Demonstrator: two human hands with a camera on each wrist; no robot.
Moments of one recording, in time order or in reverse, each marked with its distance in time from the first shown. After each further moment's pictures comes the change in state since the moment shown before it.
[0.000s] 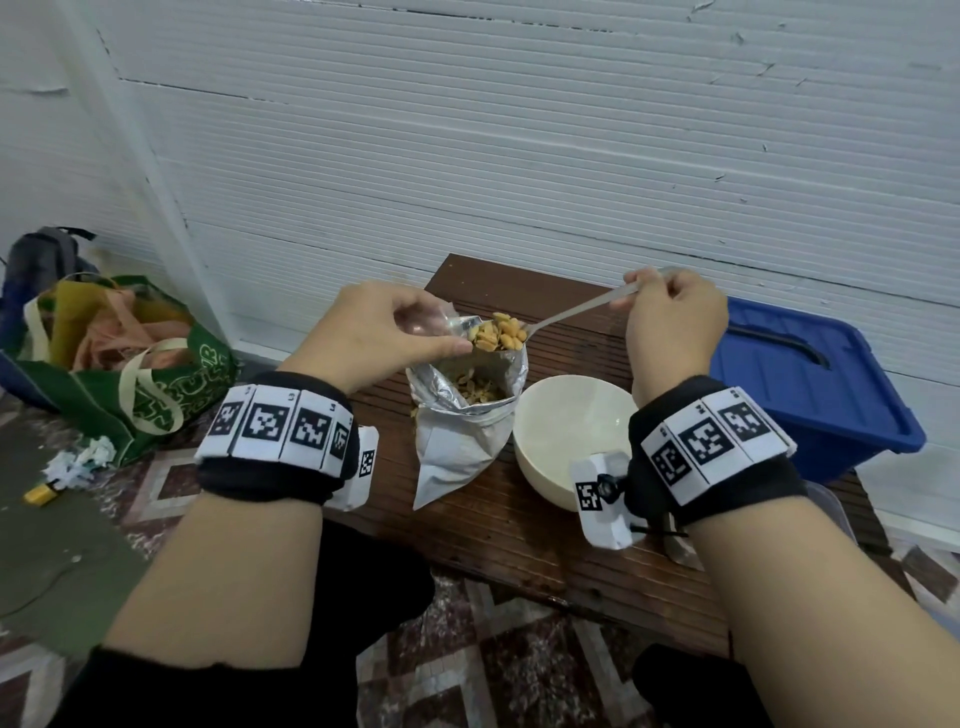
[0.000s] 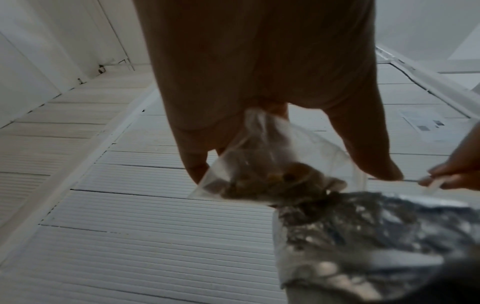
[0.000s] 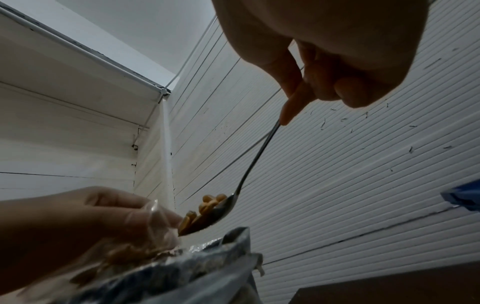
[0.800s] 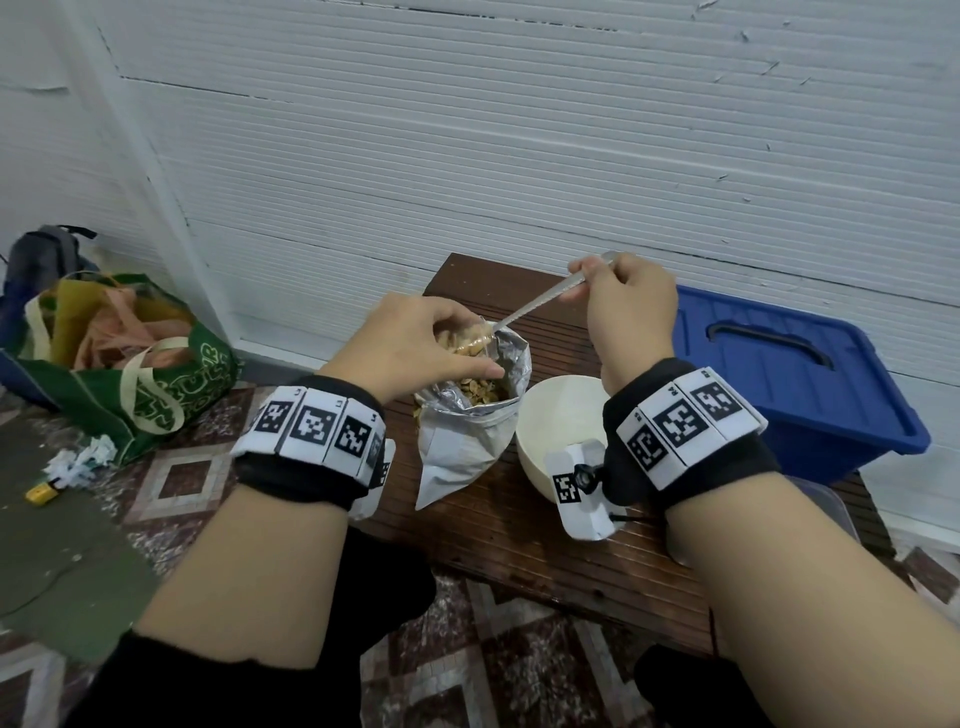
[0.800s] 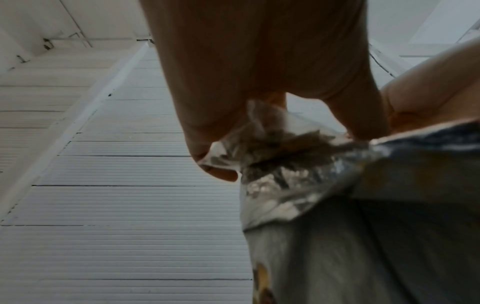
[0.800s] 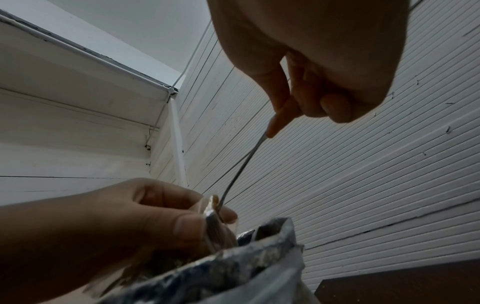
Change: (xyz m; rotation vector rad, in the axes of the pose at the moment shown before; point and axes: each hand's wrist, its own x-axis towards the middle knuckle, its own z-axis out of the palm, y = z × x) left_hand 0.000 0.015 0.016 0.114 -0.067 0.008; right_hand -0.008 -0.011 0.024 0.009 -0.233 -0.004
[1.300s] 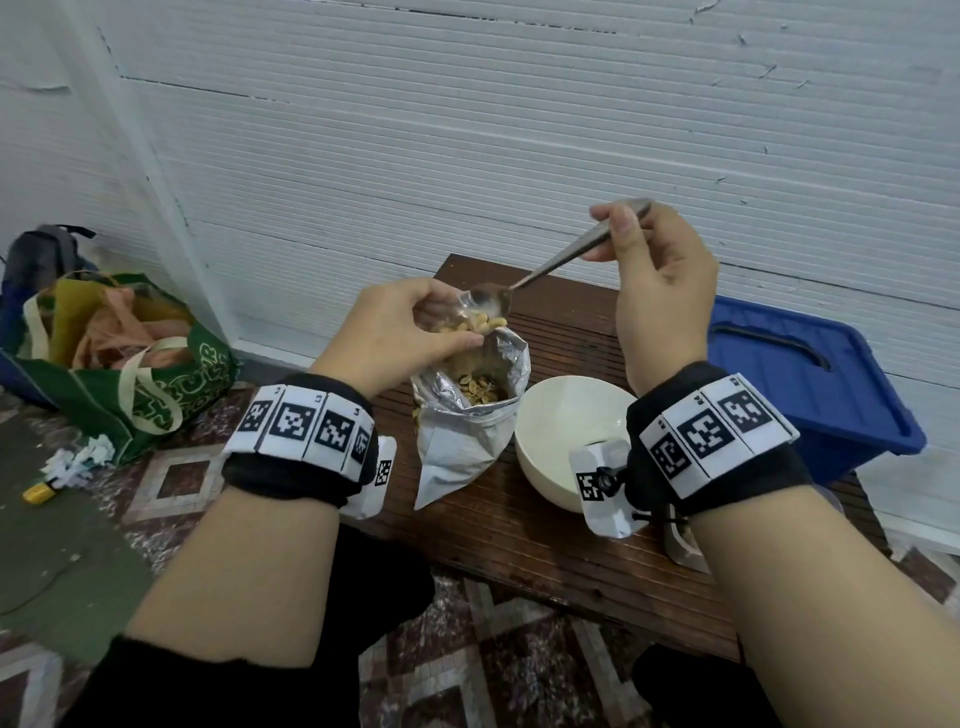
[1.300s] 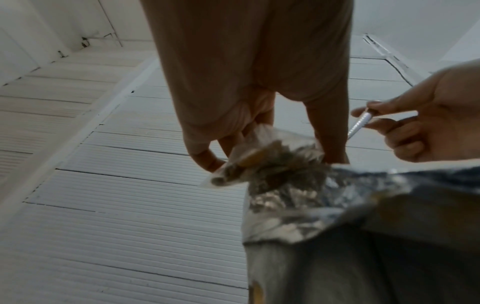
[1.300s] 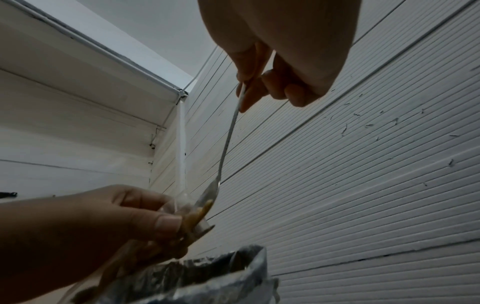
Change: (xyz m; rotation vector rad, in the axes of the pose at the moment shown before) left_hand 0.002 -0.006 -0.004 -0.174 0.125 0.017; right_hand -0.005 -0.011 -0.017 0.181 0.014 -0.456
